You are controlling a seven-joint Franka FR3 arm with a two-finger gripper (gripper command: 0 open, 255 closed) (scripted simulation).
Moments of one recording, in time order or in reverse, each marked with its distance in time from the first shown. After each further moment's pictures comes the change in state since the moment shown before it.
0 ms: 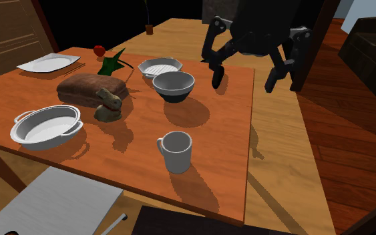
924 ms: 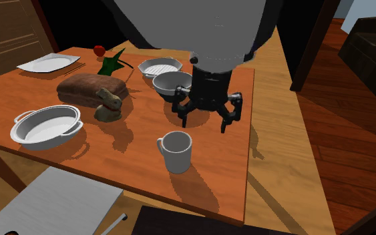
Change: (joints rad) arm 0.048 0.166 0.158 -0.253 0.079 0.425 0.122
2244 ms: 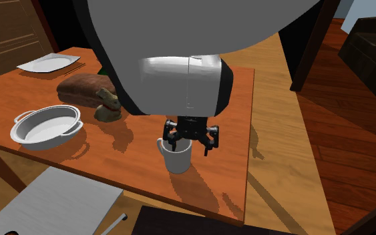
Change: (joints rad) arm 0.021 0.294 0.110 -0.095 0.033 0.395 0.081
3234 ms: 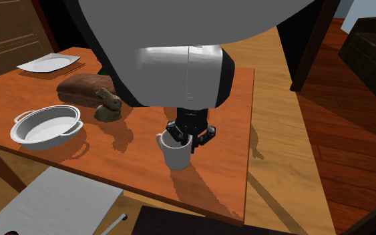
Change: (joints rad) arm 0.001 -0.041 -0.005 0.018 -0.001 -0.058 0.002
